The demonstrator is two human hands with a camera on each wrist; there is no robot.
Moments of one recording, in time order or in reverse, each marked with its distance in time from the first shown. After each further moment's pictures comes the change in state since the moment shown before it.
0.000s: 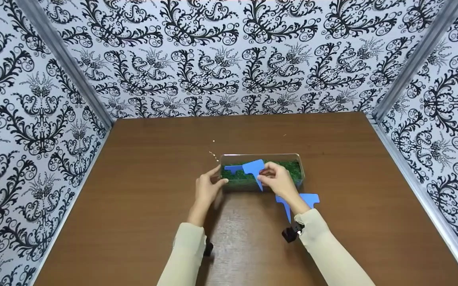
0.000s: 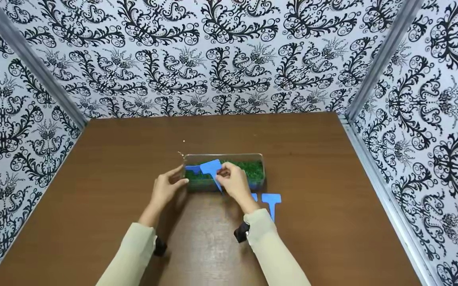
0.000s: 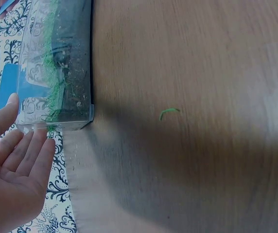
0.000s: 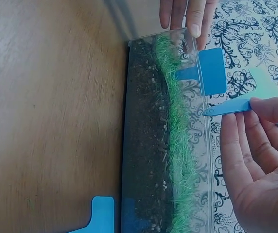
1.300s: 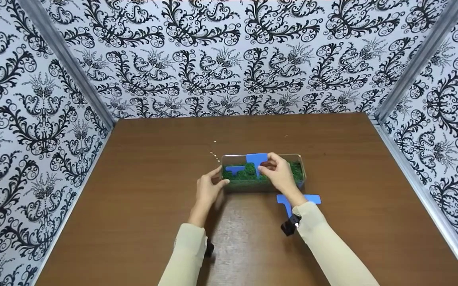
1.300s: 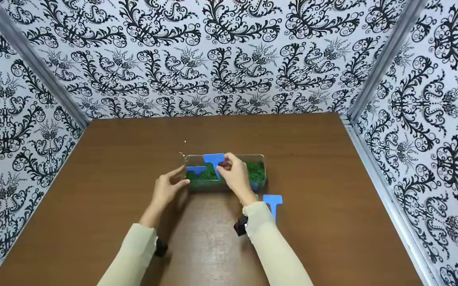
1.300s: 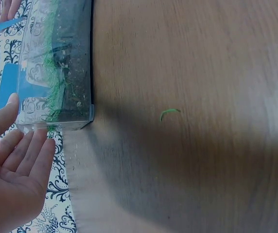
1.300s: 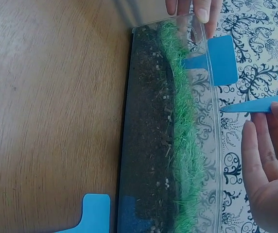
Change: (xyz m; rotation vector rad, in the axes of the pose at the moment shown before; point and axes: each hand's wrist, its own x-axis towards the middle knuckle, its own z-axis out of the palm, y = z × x) left_hand 0.000 0.000 0.002 -0.049 0.012 -0.005; right_hand 0.029 0.016 0.004 -0.001 0.137 -0.065
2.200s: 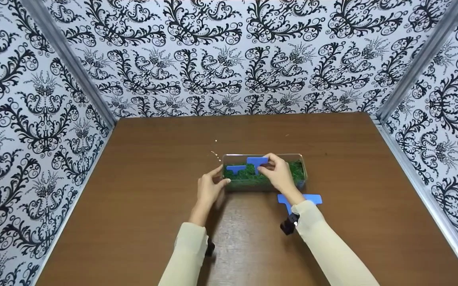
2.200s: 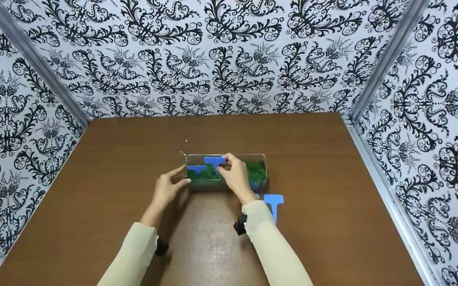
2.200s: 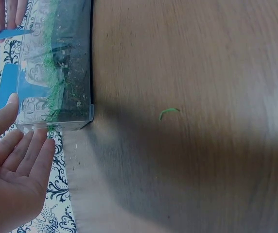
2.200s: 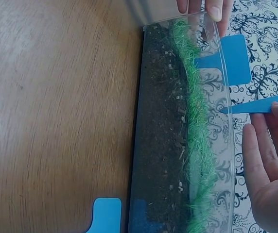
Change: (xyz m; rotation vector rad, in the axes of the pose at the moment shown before) left_hand 0.000 0.000 -0.001 0.057 -0.009 -0.001; right_hand -0.013 -0.035 -0.001 -0.012 -0.040 -0.020
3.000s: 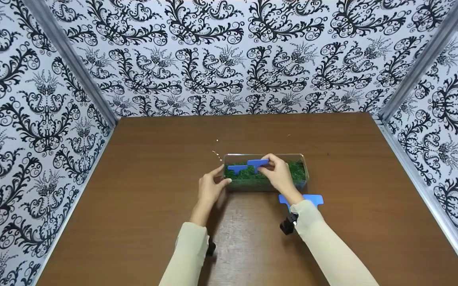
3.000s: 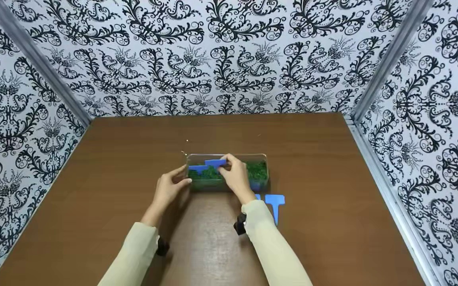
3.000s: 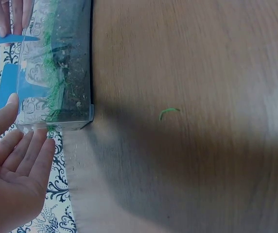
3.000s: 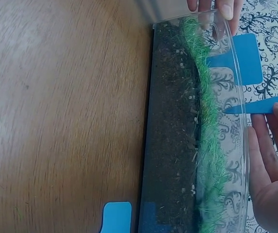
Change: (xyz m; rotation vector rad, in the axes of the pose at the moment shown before) left_hand 0.000 0.001 -0.001 0.003 0.002 -0.004; right_hand 0.017 0.047 0.011 -0.003 0.029 -0.019
